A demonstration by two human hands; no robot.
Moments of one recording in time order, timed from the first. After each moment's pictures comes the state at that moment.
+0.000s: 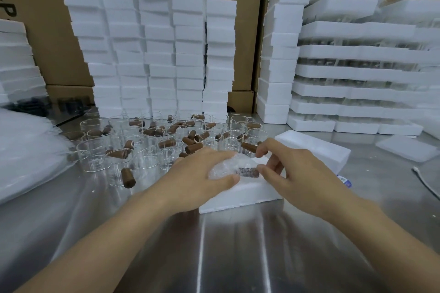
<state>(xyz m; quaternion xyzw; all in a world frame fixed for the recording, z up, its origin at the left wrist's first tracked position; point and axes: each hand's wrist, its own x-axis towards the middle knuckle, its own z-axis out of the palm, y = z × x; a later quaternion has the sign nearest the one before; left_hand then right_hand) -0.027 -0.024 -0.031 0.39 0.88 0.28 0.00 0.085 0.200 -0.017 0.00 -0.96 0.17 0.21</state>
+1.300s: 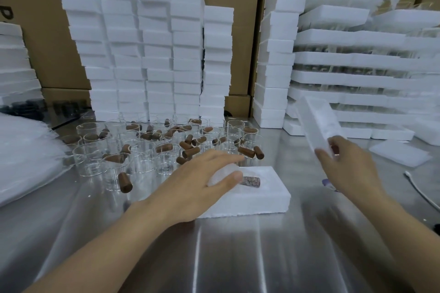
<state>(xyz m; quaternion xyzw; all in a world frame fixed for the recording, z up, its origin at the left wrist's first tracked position) -0.026 -0.022 -0.040 0.47 0.83 0.31 -0.05 0.081 0.299 -0.026 -0.27 -0.88 0.21 0.33</state>
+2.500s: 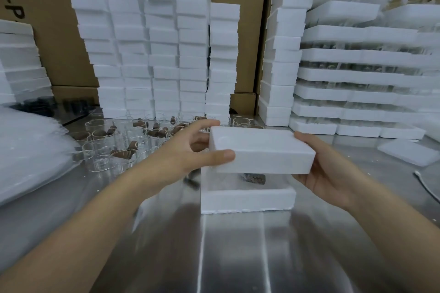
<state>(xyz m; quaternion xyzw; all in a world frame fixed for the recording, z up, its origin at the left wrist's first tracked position) -0.036 -0.046 0.003 0.35 0.74 0.56 0.11 0.076 0.235 -0.006 -0.13 -0.55 0.82 0.11</state>
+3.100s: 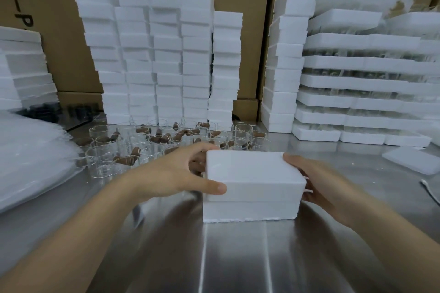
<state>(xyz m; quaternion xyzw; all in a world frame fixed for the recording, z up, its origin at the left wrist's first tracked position) -0.050 -0.061 0.000 0.38 0.79 0.45 0.18 0.067 0.241 -0.028 -0.16 -0.72 0.66 0.10</state>
